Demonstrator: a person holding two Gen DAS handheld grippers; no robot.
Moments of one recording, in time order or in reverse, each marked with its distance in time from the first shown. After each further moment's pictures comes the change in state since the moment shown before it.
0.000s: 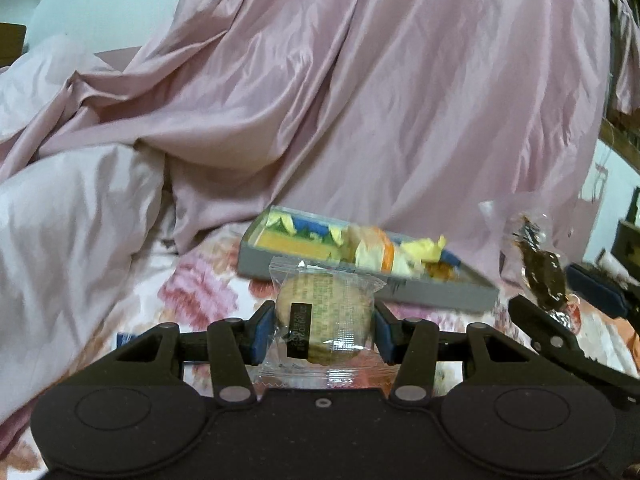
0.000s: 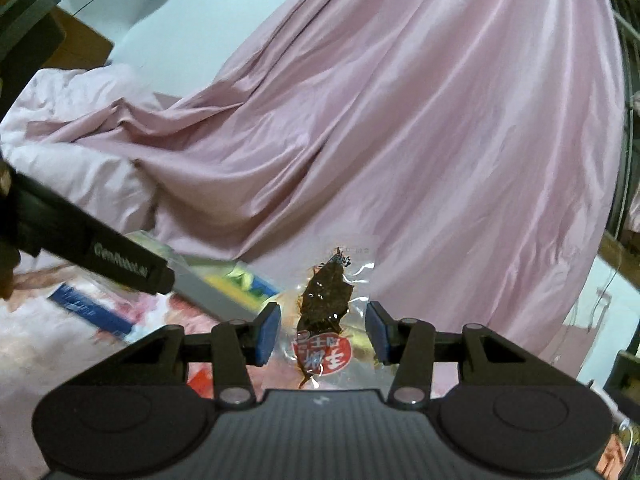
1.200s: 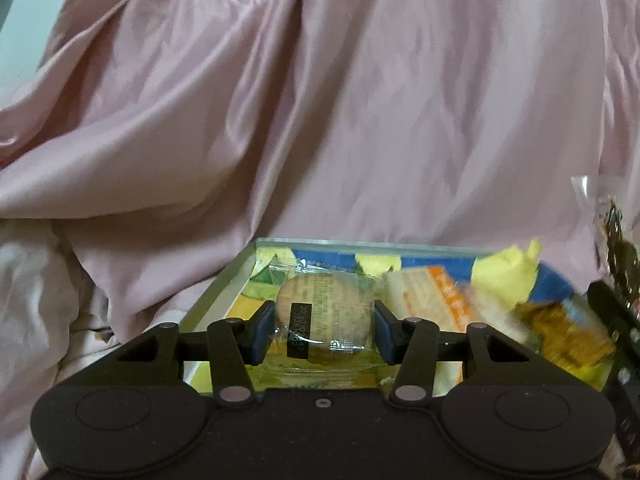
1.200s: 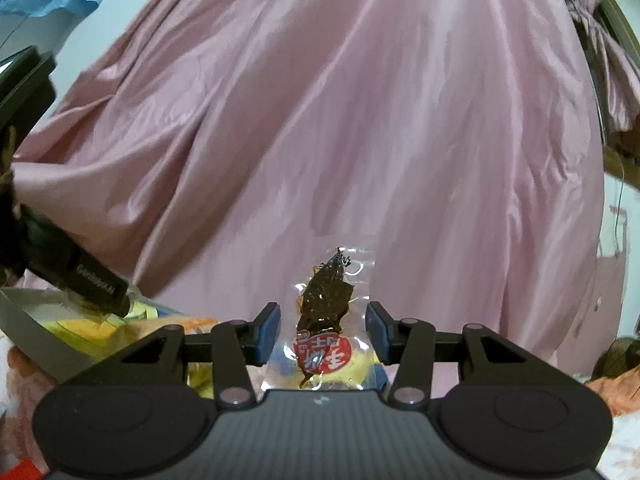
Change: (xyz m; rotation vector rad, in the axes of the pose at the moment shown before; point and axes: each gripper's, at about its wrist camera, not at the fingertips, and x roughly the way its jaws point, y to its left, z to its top) left arm 0.232 -0.048 0.061 0.172 0.072 0.173; right arm 0.179 -0.038 -0.072 0.287 -0.068 -0.081
